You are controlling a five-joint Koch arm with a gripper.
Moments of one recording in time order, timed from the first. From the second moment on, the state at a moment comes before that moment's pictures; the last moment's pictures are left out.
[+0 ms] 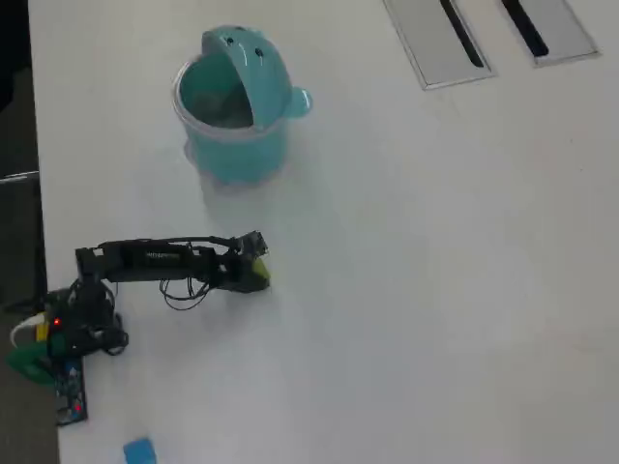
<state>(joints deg) -6.4 79.8 117.9 13.4 -93.8</state>
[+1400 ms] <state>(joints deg) -44.9 70.4 54.1 31.8 -78.5</state>
